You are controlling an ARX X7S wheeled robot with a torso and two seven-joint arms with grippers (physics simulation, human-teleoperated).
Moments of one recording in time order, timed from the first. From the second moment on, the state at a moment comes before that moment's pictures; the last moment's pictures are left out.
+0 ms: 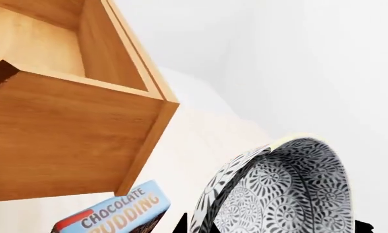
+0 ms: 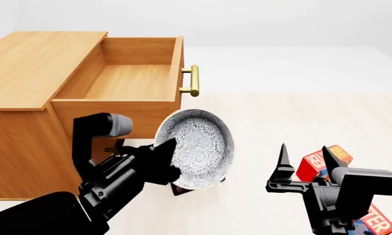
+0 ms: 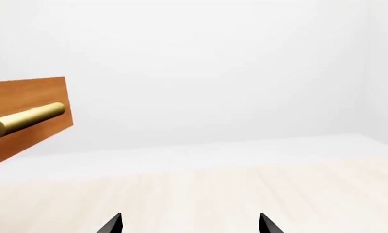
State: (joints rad) left arm -0.65 -0.78 0.64 0.62 -1.68 -0.31 -0.66; right arm 0.01 0.31 0.03 -0.46 0.40 0.32 0.18
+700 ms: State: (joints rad) left arm -1.10 -0.75 0.61 0.42 -1.95 -0.42 -0.86; right arm 0.00 0.30 -0.04 -0.36 0.32 0.22 0.17
